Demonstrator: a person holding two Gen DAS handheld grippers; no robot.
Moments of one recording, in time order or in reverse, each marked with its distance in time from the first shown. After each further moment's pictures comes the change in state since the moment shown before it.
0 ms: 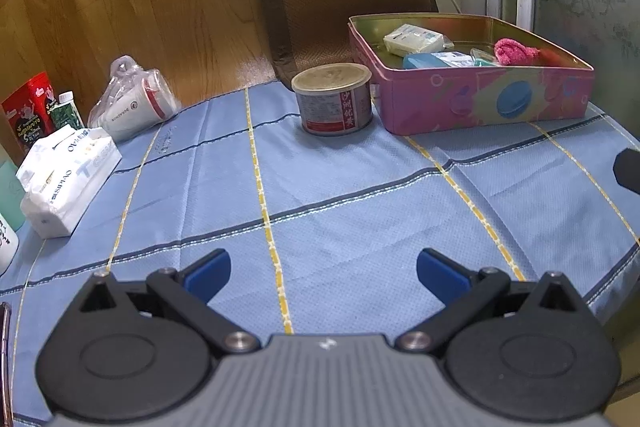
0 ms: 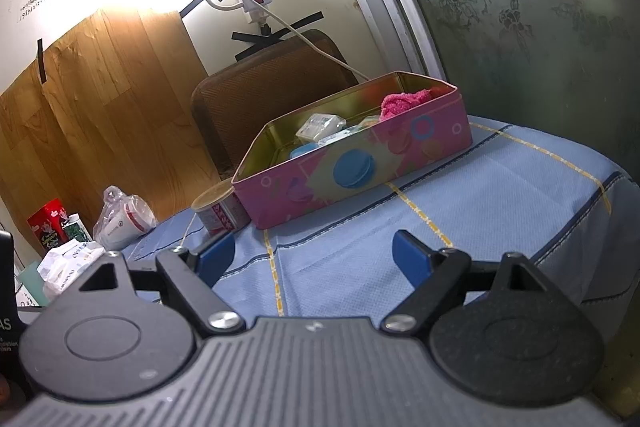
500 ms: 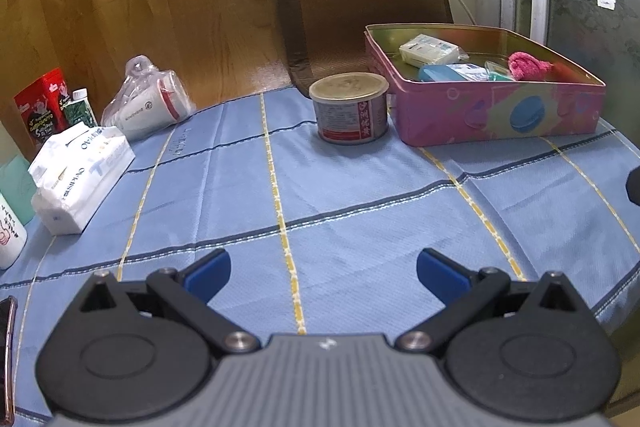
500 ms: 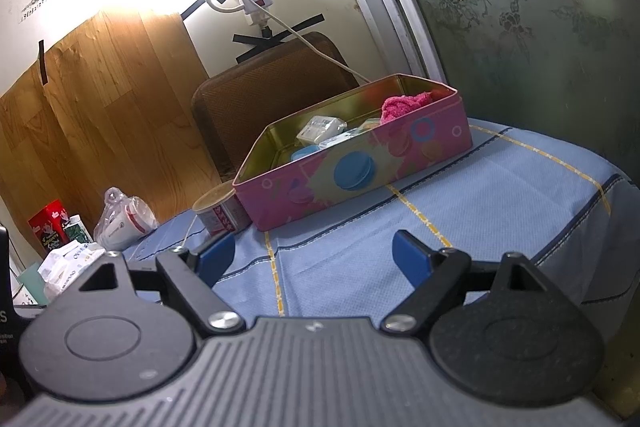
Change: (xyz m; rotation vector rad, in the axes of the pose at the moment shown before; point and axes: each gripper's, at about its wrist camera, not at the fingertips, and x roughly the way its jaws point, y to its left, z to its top) left arm -0.003 0.008 0.003 -0.037 -0.015 0.026; right arm -0.001 -0.001 0.000 -0.002 -0.006 0.002
